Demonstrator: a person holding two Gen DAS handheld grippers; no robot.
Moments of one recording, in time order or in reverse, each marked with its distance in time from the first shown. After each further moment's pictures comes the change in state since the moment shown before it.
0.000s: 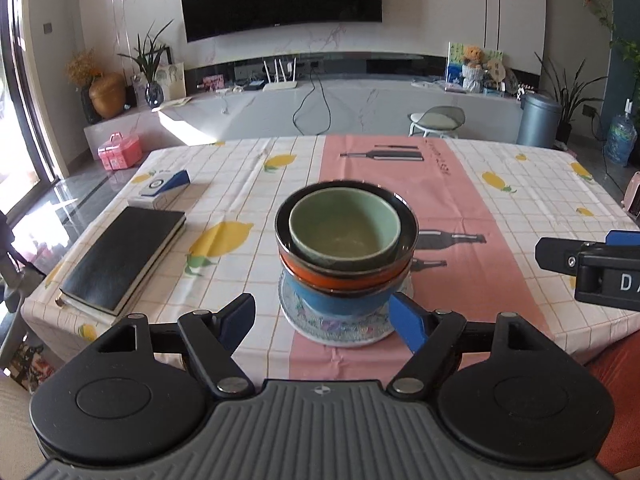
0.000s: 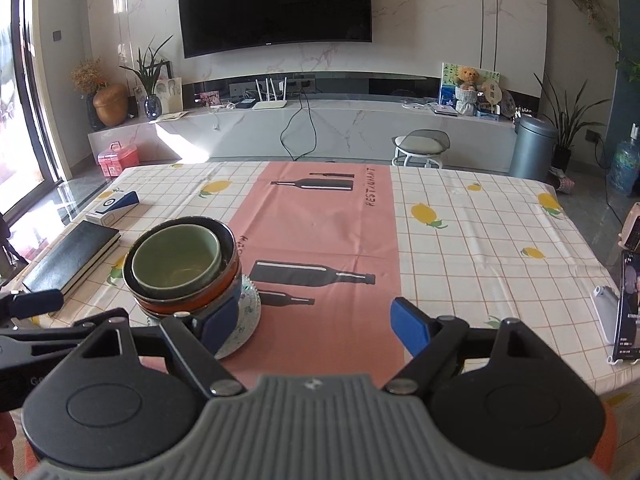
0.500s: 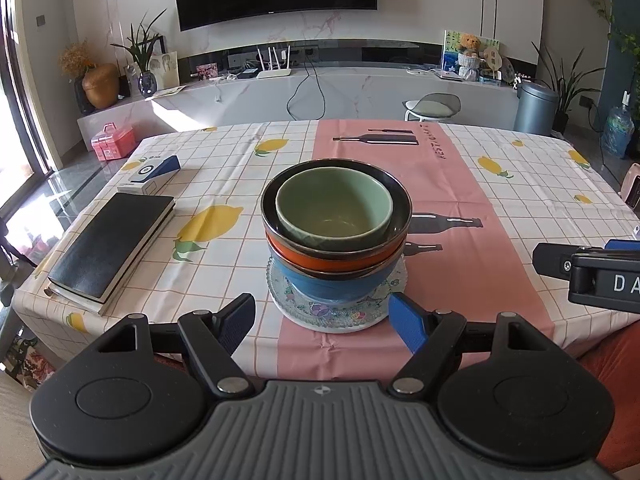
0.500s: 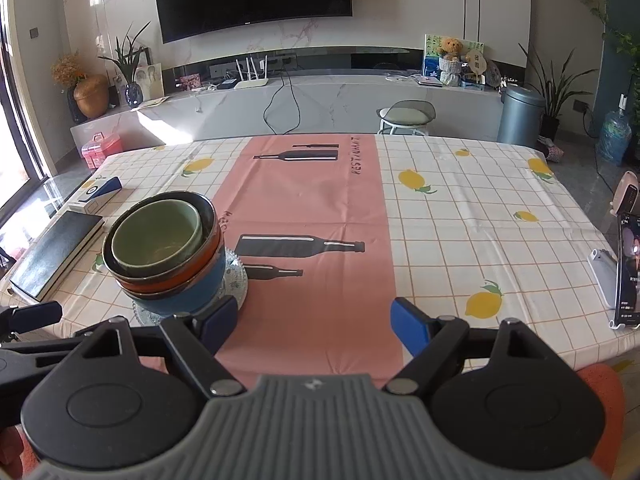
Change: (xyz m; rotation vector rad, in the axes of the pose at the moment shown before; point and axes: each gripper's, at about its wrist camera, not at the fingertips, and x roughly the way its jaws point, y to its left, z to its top) left arm 0.002 -0.005 -0.008 0.004 0.018 -0.017; right arm 0.012 -0.005 -0.012 0.046 0.062 -0.031
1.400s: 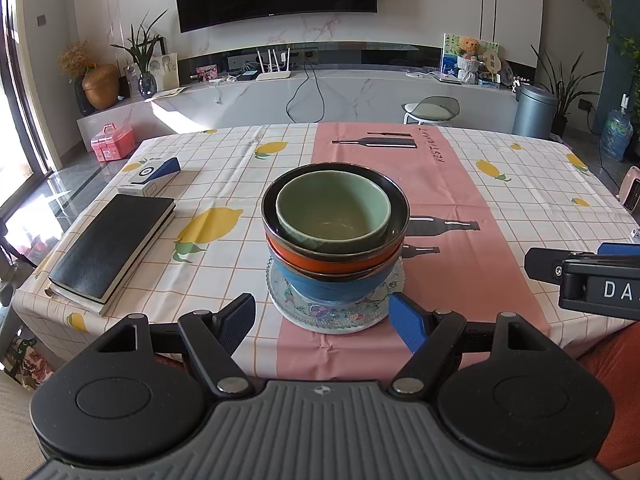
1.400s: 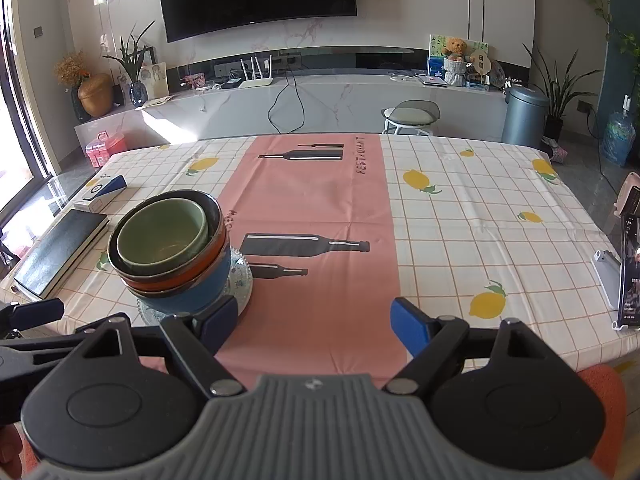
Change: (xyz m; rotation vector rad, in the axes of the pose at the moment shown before) left arm -0.002 0.001 0.002 -0.006 -0.004 -0.003; right arm 0.000 0.000 0.001 -0.008 0.004 0.014
